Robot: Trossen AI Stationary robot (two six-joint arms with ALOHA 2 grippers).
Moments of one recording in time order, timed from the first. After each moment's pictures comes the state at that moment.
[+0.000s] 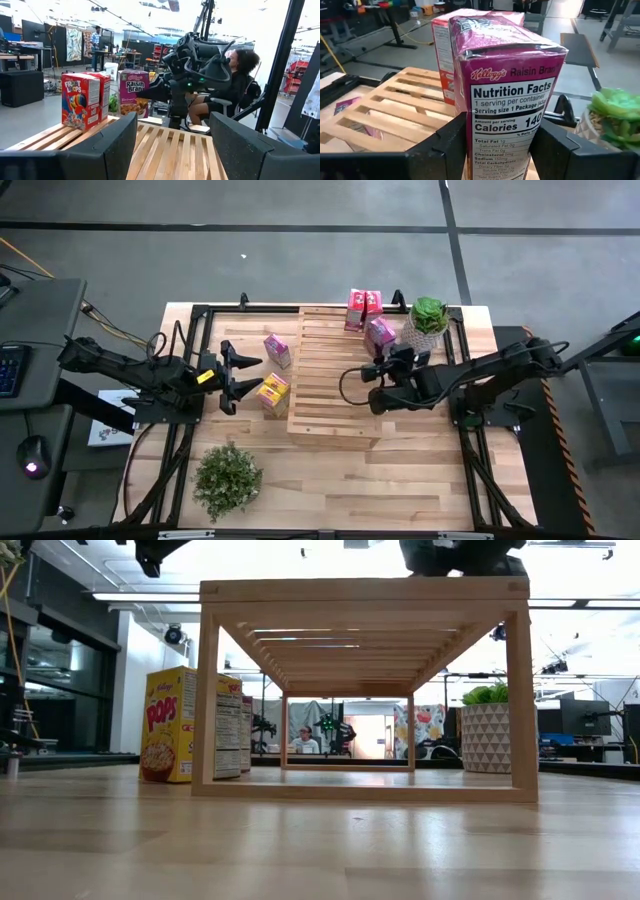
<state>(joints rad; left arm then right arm) -0.26 0.62 0.41 0.39 -0.43 -0.05 0.22 1.43 1.15 -0.92 1.25 1.26</state>
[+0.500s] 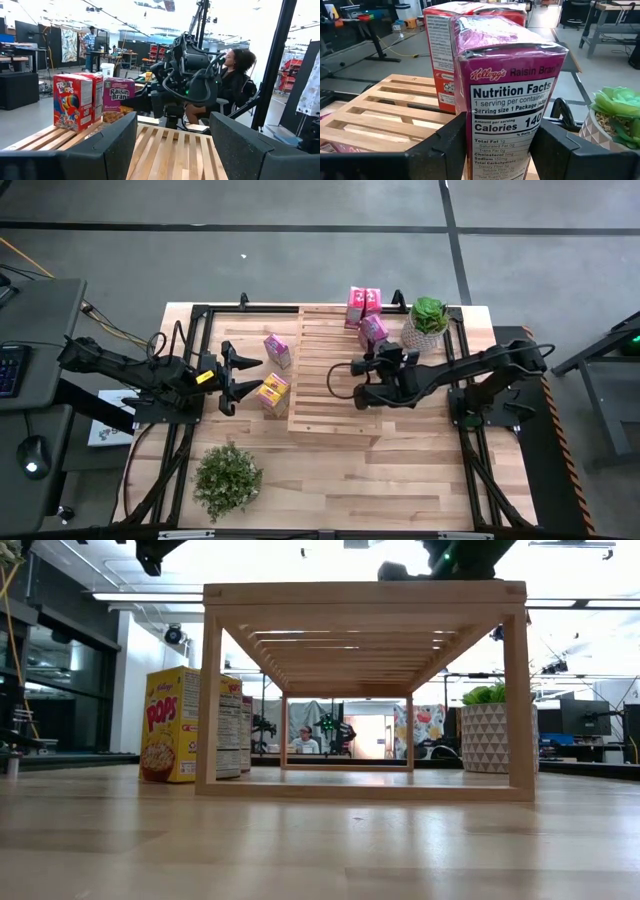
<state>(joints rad) -0.26 0.62 0.41 0.39 -0.40 -0.04 0.15 1.56 1.15 -0.83 1.31 1.30</state>
